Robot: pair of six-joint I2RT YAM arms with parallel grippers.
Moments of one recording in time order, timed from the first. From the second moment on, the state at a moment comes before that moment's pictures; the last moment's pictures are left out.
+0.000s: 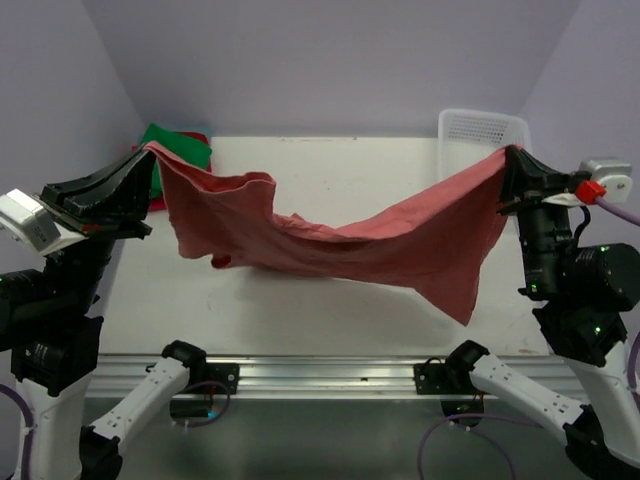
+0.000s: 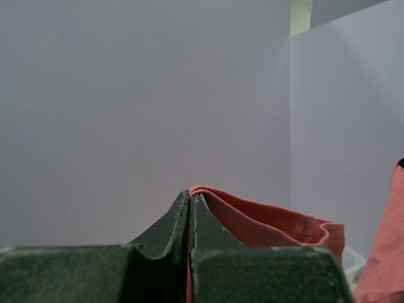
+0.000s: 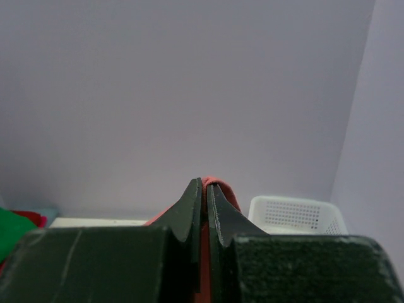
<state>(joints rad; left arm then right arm) -0.36 0.67 1.44 -0.13 0.17 -0.07 0.66 0.68 1.30 -0.14 0.55 -0.19</state>
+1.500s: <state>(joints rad) -0.29 0.75 1.74 -0.06 0.36 -0.12 0.51 0.69 1.53 -0.06 -0.03 0.04</state>
